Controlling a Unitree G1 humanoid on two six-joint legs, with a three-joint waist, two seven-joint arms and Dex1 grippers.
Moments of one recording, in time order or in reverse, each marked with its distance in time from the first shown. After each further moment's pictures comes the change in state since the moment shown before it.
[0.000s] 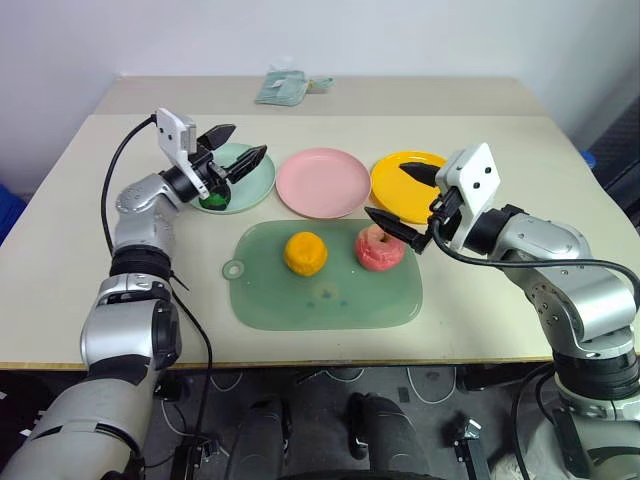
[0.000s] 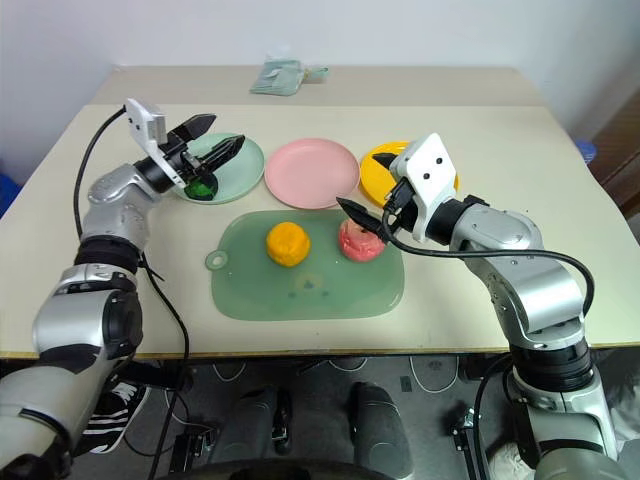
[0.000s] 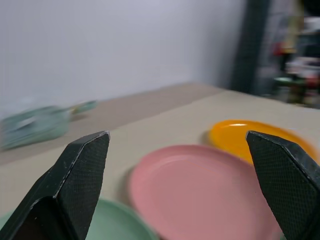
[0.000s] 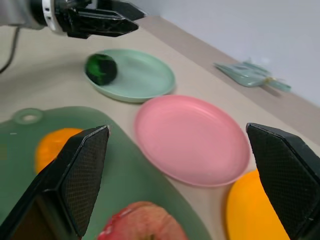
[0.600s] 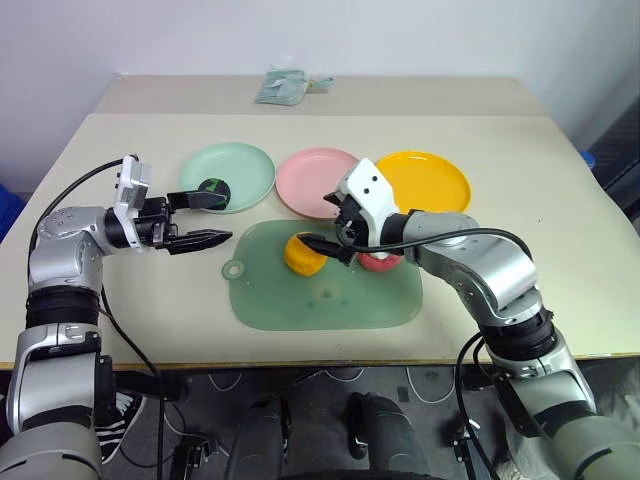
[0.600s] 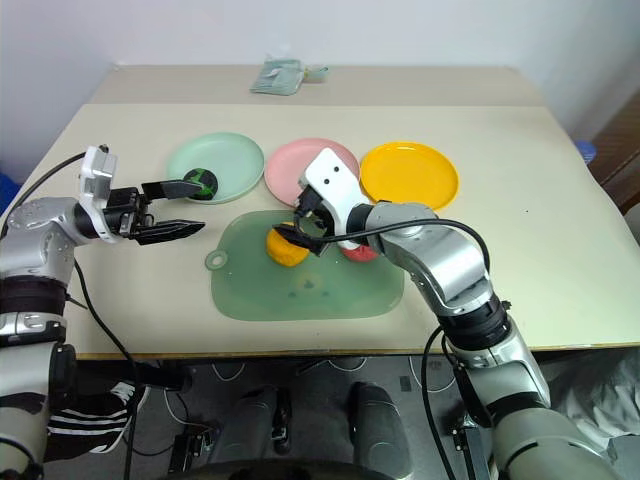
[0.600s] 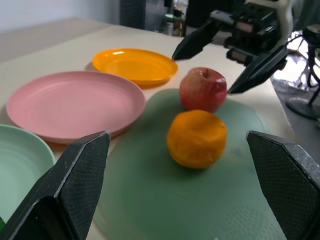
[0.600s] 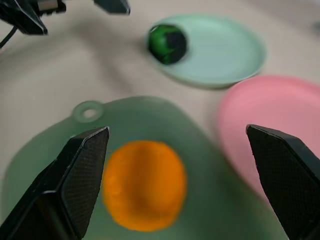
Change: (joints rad) left arm 0.282 0.262 -0.054 -0.338 -0.059 0.227 -0.435; right arm -0.263 0.218 0.337 0.174 -0.080 0.285 -0.054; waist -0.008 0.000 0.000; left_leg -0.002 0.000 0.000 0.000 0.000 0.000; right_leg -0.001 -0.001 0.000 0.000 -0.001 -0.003
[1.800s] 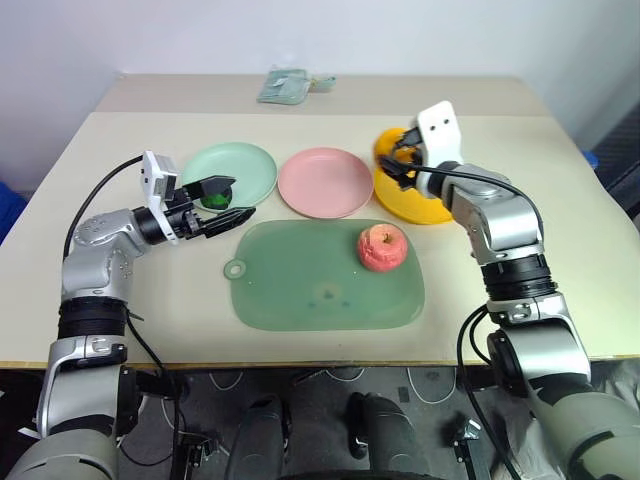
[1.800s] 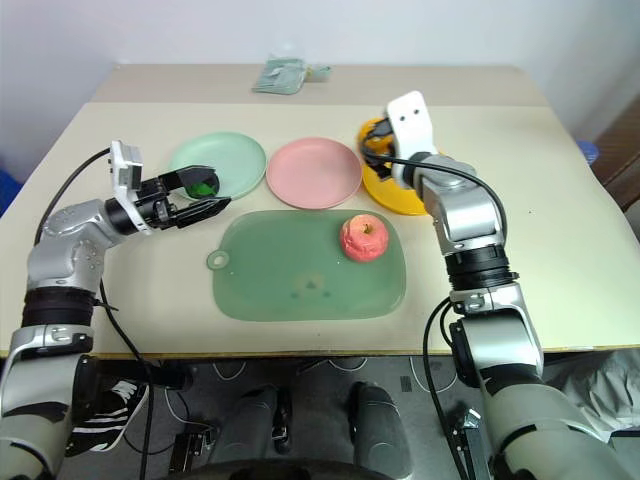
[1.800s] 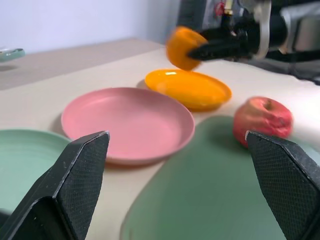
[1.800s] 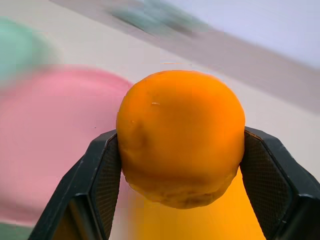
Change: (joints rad) left arm 0.030 -0.157 0.011 -0.131 -0.023 0.036 0.394; right arm -0.159 0.000 -0.302 0.712 -0.265 -0.414 -0.213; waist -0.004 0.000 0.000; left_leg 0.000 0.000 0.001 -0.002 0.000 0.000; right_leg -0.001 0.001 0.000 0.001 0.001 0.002
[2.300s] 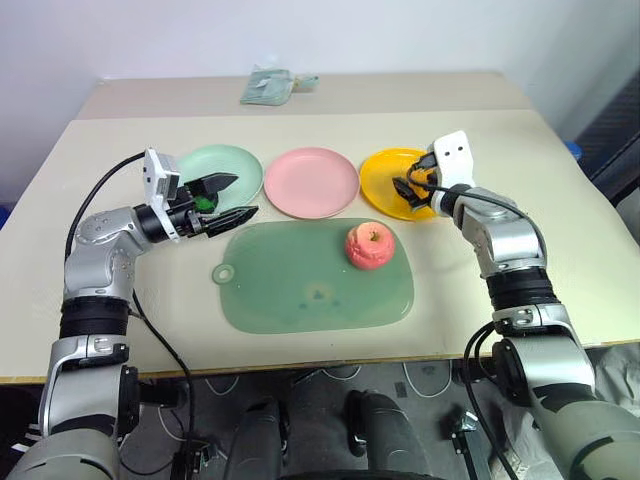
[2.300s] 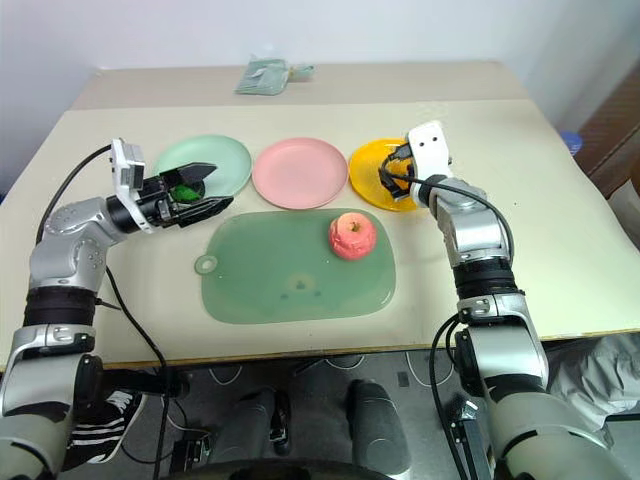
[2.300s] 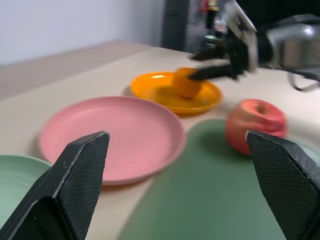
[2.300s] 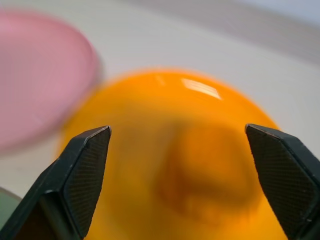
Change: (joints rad) left arm 0.039 0.020 -0.007 -0.065 -0.046 0.031 -0.084; right arm 0.072 -0.001 -0.076 -0.057 0.068 -0.074 0.122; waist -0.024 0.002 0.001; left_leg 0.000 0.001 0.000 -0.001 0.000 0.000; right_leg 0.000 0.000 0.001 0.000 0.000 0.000
